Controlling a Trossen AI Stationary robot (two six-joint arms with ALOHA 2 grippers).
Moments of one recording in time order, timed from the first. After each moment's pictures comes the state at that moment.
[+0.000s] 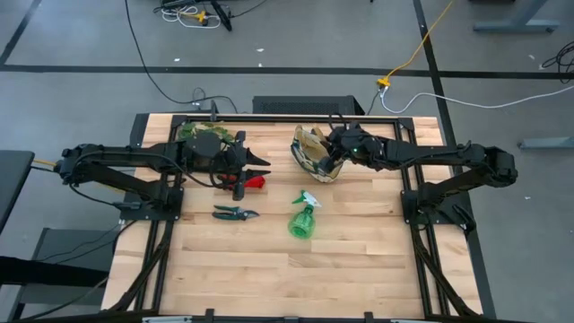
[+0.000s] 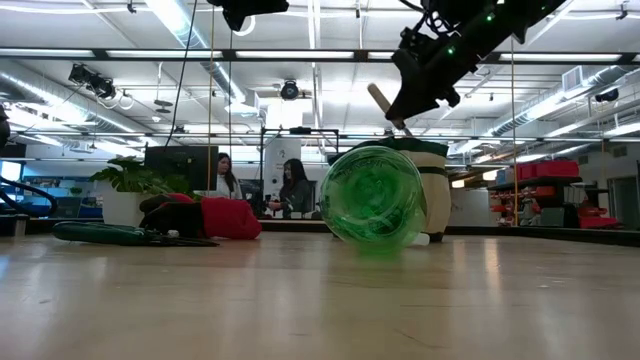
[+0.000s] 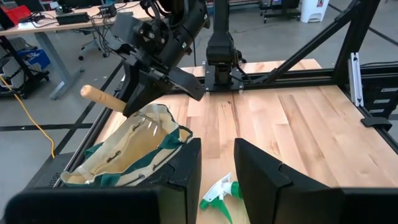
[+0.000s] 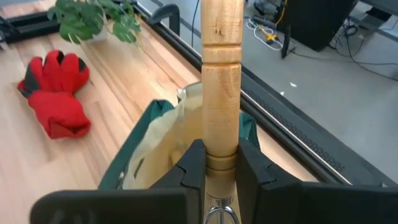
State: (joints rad) left arm 0.04 1.11 0.99 -0.16 -0.05 0.09; right arm -0.23 1.29 0.89 -0.18 0.40 0.15
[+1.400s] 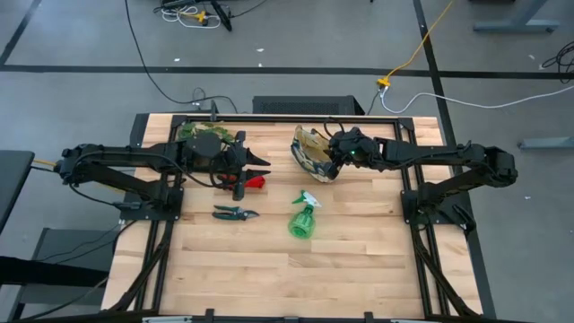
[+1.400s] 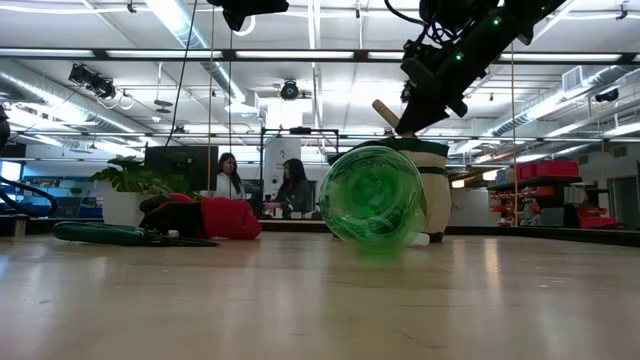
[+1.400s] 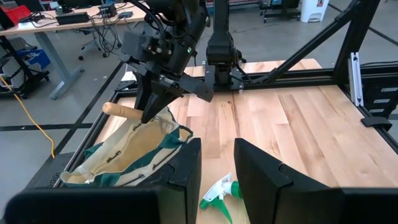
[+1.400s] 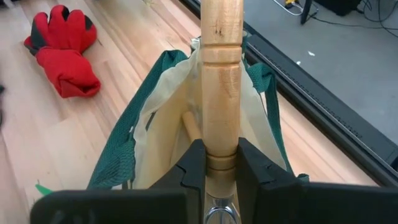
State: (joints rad) left arm 0.04 1.11 0.99 -0.16 -0.05 0.09; right arm -0.23 1.29 0.89 -0.31 0.32 0.21
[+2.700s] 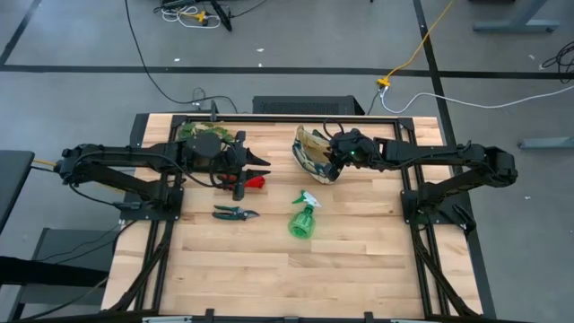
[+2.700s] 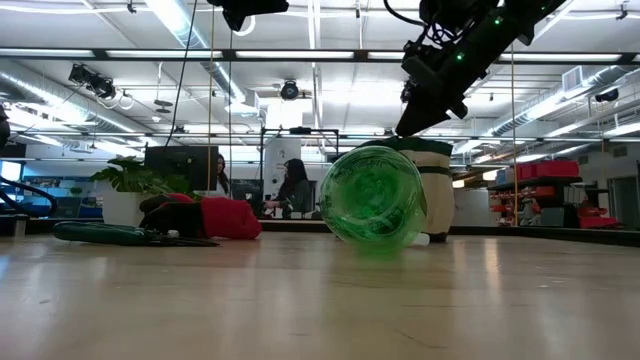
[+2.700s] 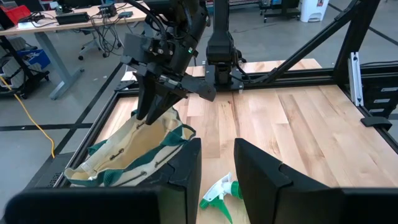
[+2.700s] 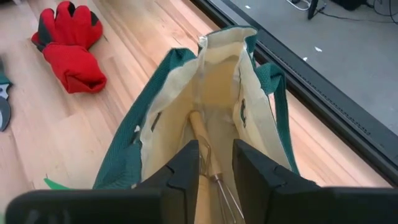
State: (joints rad) left arm 0.04 1.11 0.99 -0.17 -0.05 0.09; right arm -0.23 1.29 0.89 -0.32 0.30 0.22
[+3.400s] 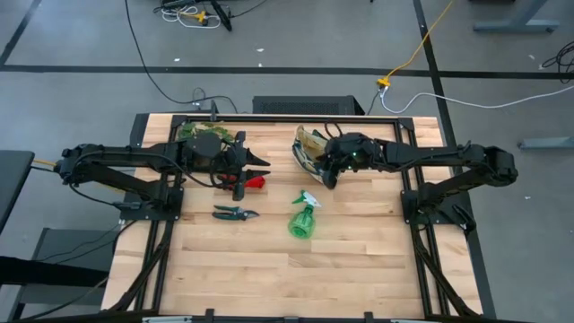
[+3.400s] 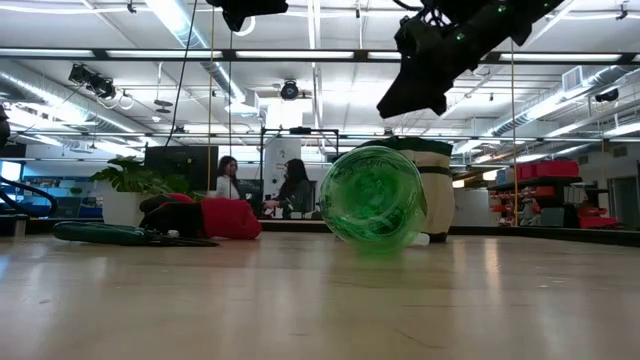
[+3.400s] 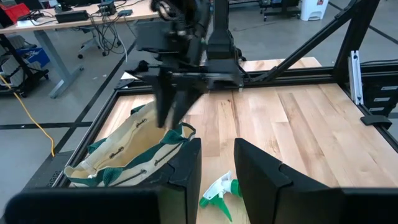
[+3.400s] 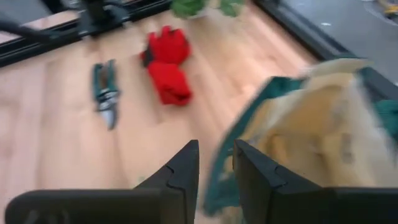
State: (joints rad) left arm 0.04 1.11 0.99 -0.17 -0.05 0.09; right arm -0.18 1.29 0.89 -0.20 0.05 0.20
